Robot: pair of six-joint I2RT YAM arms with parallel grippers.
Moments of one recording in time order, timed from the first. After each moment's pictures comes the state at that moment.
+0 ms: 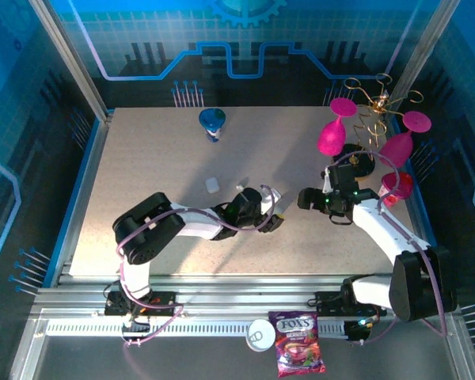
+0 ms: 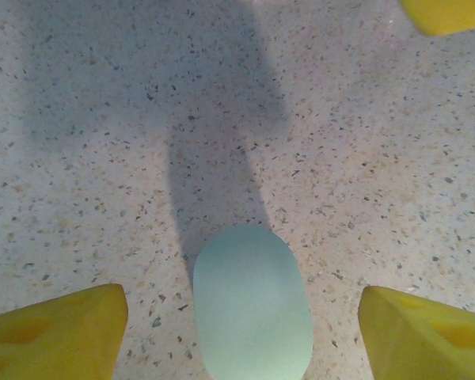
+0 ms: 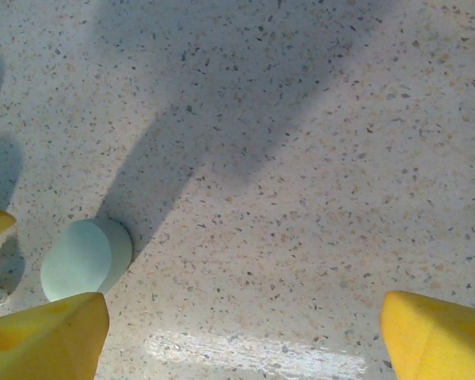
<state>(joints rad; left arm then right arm) -0.86 1.91 0.91 0.40 0.00 -0.03 0.17 1.25 0.75 -0.54 -0.14 0.36</state>
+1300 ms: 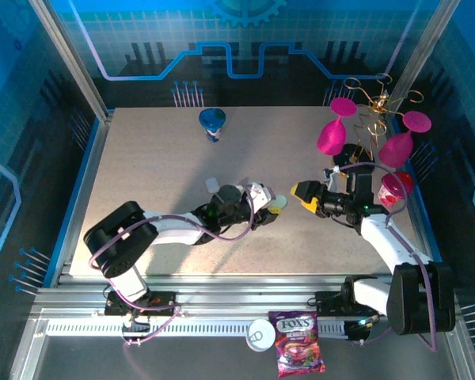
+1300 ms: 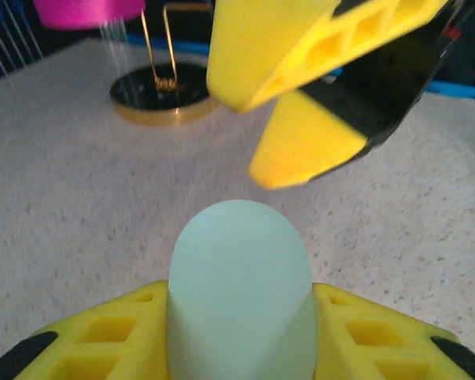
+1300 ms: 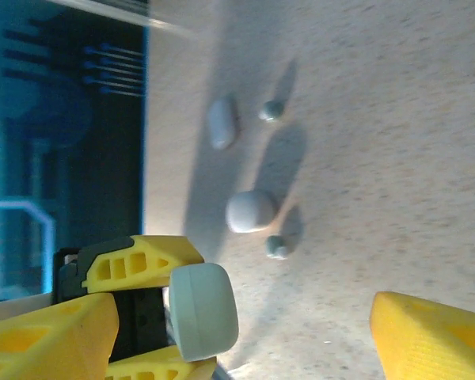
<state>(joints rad) -0.81 1.67 0.72 0.72 0.29 0.10 0.03 1.15 0.57 -0.08 -0.92 0.75</state>
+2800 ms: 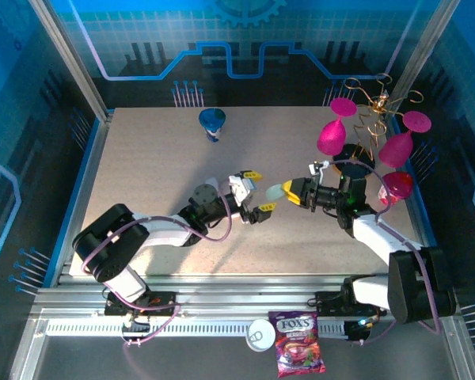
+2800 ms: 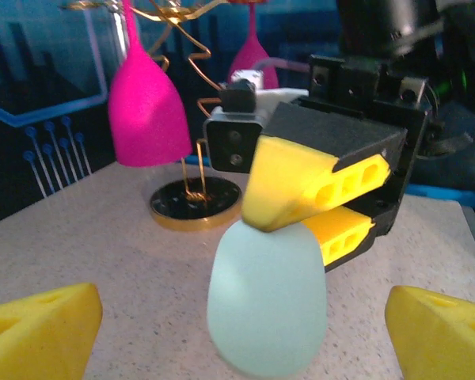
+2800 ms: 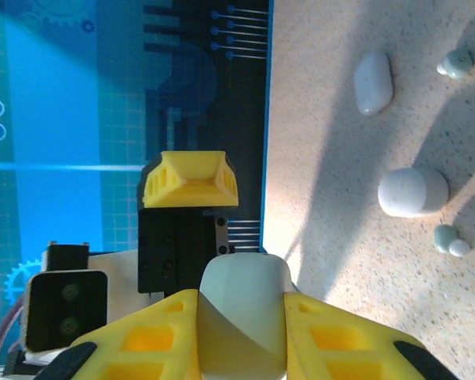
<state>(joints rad) -0.72 1.62 0.61 1.05 0.36 0.02 0.11 1.25 0.52 0.43 -1.07 1.19</state>
